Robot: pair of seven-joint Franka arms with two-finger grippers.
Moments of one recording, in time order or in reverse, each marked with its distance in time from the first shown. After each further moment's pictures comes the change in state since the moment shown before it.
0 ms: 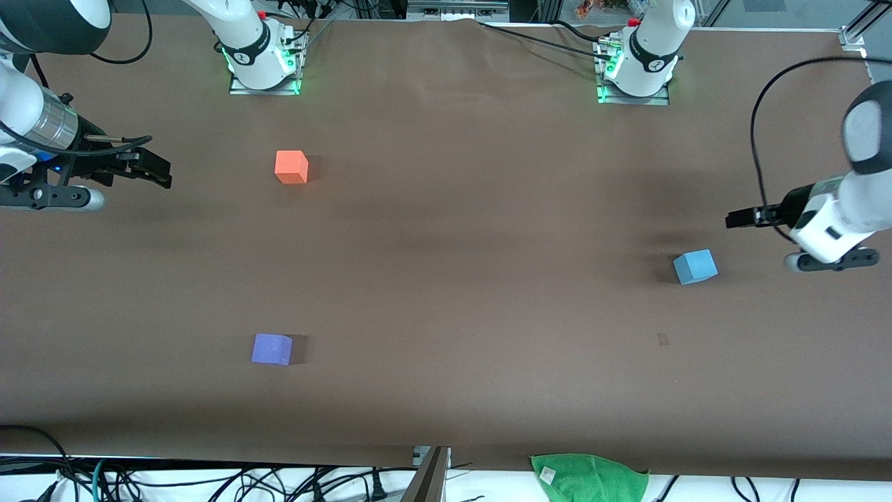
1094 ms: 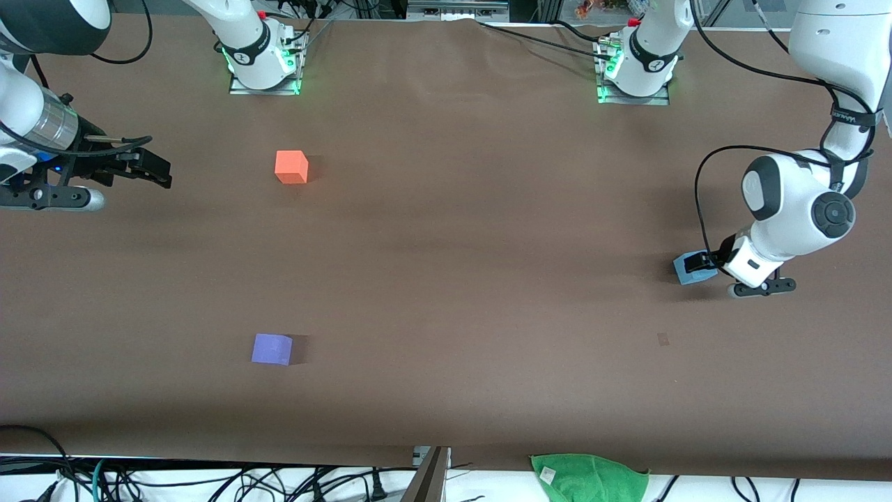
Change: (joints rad) left arm 0.040 0.182 0.000 -0.299 0.001 0.672 0.041; right arm -0.001 0.000 -0.001 -0.001 0.000 0.000 0.000
